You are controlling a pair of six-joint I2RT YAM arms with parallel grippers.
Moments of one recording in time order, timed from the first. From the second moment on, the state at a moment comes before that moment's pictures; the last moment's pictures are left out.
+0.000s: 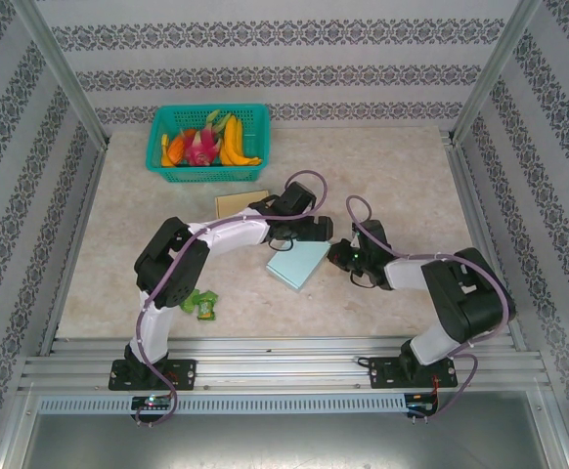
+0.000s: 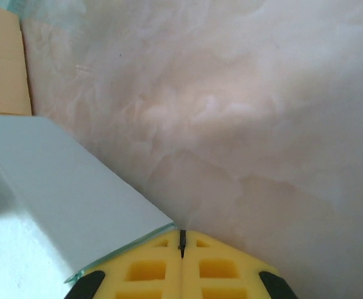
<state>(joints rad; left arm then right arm) -0.73 2.05 1.48 -0.34 0.10 -0.66 0.35 1.55 0.47 0.30 -0.32 0.85</state>
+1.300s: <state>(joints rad) -0.89 1.44 0.75 -0.13 -0.11 -1.17 0.40 1.32 0.71 -0.15 -0.12 0.41</state>
